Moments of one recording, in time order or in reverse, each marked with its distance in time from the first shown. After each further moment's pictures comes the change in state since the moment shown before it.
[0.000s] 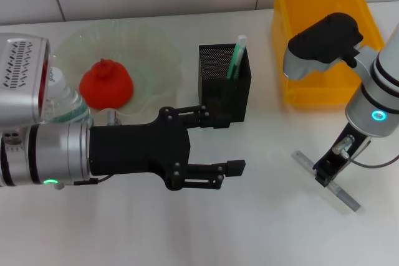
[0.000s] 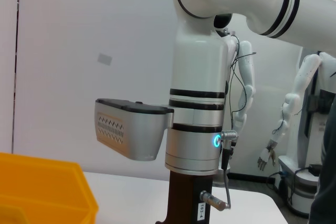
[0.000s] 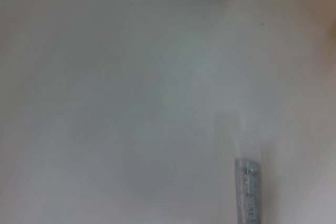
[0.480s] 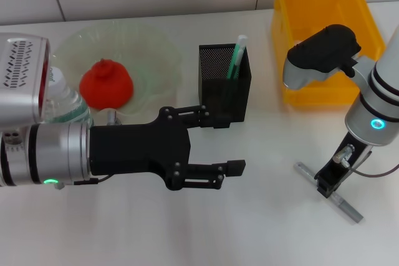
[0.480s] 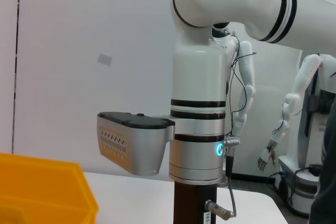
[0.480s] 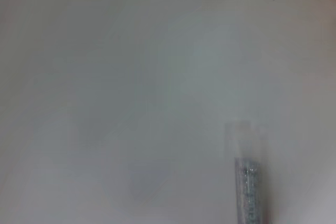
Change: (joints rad) left arm 0.000 0.000 -0.001 0.000 0.000 0.000 0.000; right arm 0.006 0.002 -0.004 0.059 0.007 0.007 0.000
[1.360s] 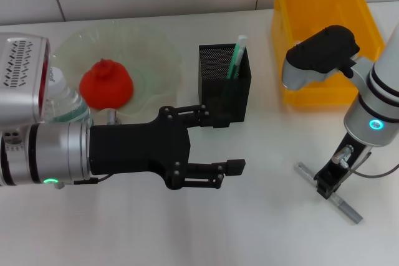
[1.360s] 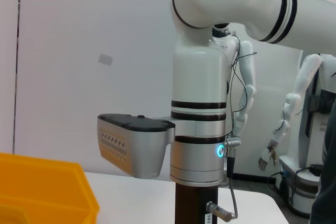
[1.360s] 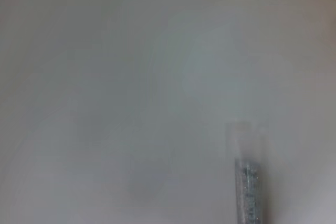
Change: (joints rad) left arm -0.001 0.000 0.000 0.000 0.000 -0.002 0.000; right arm 0.006 0.002 -0.005 0.012 -0.004 0.001 0.005
